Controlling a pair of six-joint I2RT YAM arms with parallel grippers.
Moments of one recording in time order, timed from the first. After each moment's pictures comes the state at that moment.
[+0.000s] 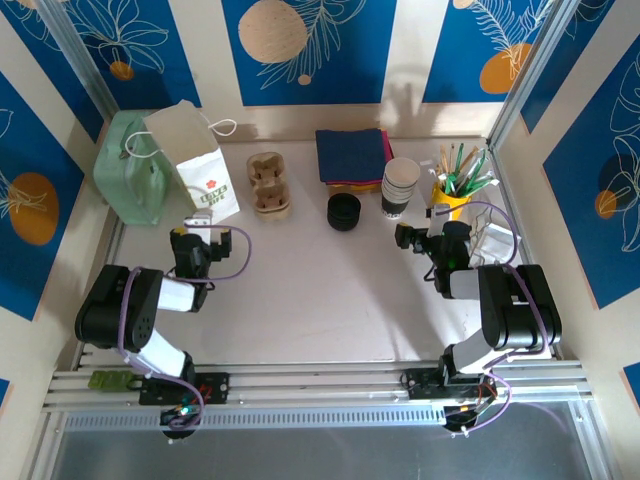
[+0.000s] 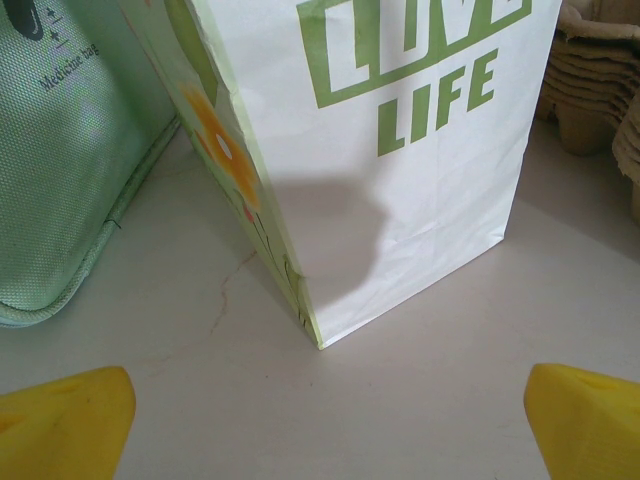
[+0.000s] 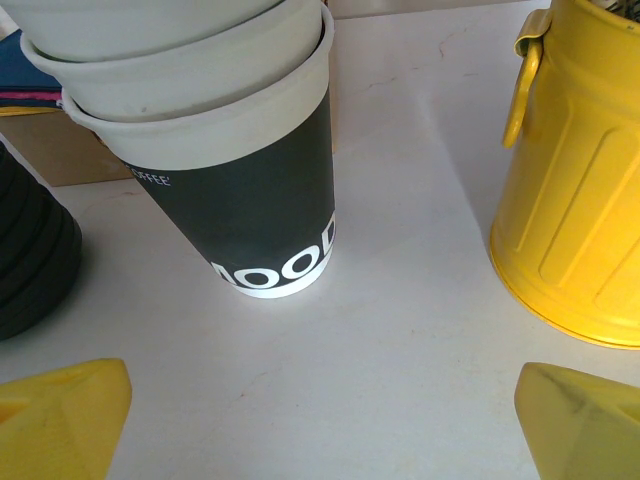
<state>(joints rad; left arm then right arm) -0.12 1.57 0.34 0.90 -0.23 0.05 0.00 1.52 0.40 0.71 -0.17 0.08</state>
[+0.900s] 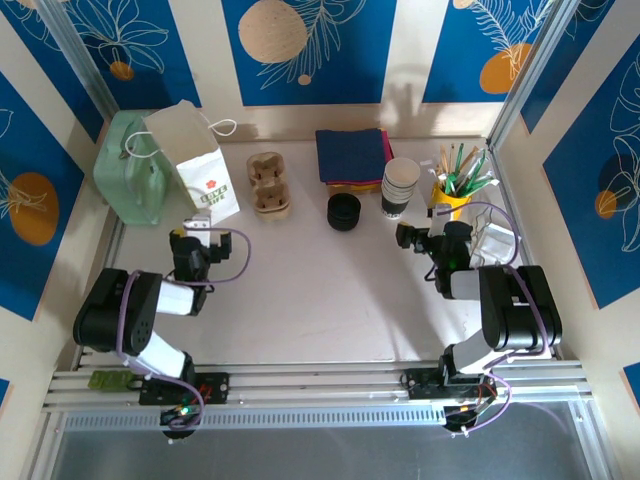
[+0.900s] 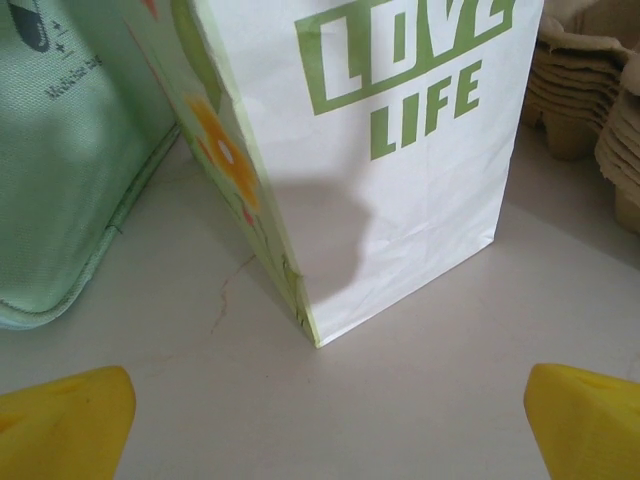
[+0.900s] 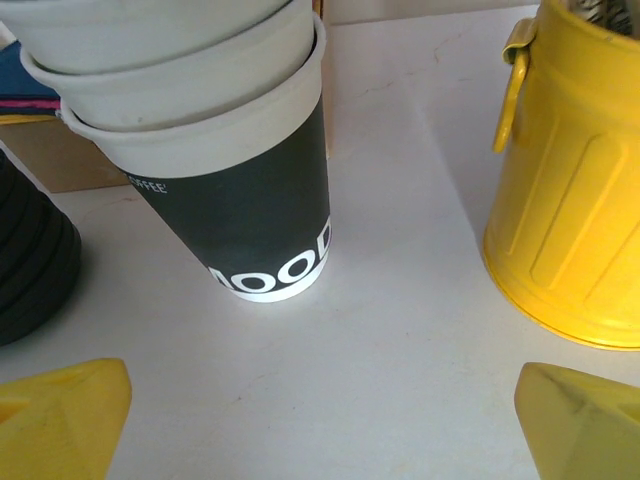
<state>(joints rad) -0.12 1.53 0.30 0.93 -0.22 0.06 -0.01 1.51 0.39 0.72 -0.18 0.09</state>
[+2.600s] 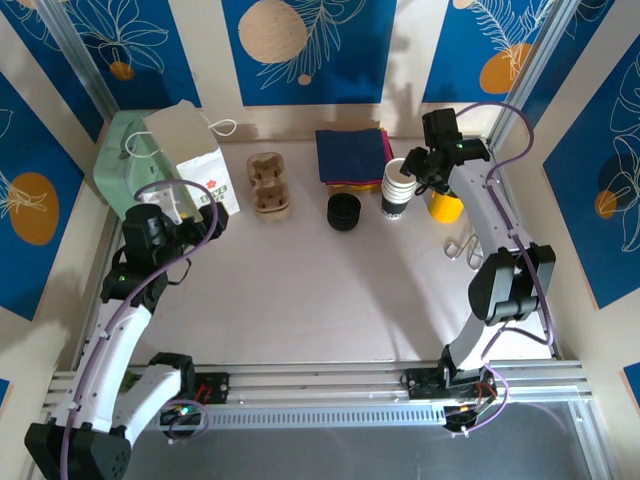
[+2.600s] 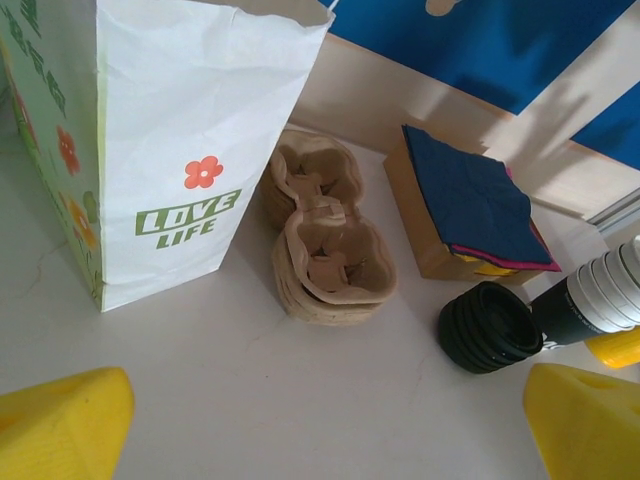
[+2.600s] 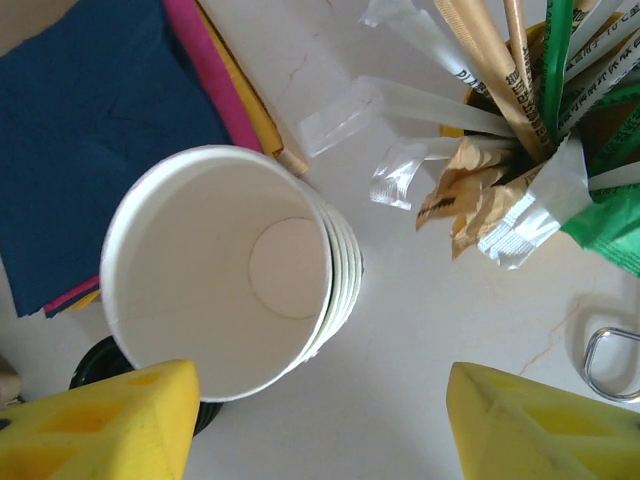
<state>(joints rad) -0.12 0.84 0.84 -0.39 0.14 -0.44 0.15 1.72 1.70 -0.98 0.11 0.61</state>
